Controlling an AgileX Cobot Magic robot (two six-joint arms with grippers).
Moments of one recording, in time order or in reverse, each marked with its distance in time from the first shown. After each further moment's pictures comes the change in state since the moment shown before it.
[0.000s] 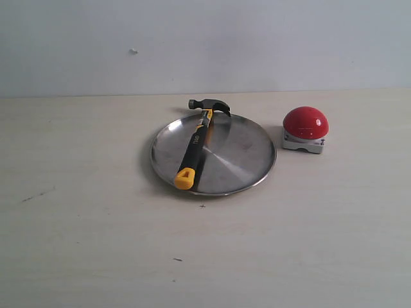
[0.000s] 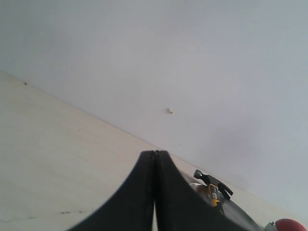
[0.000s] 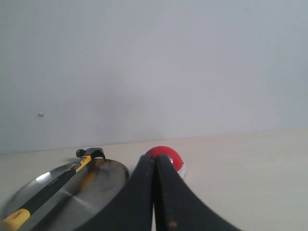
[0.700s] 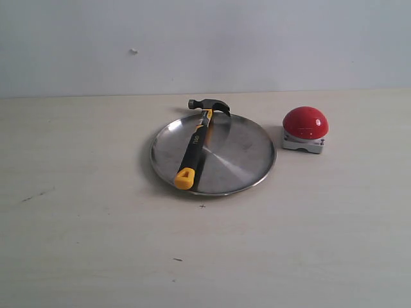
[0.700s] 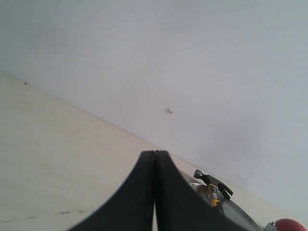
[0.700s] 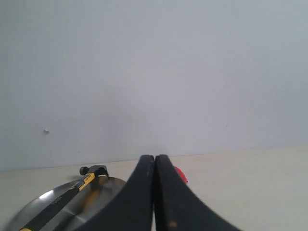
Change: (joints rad) left arm 0.000 0.000 0.000 0.000 0.000 0.000; right arm -0.009 0.000 0.000 0.050 -0.065 -0.032
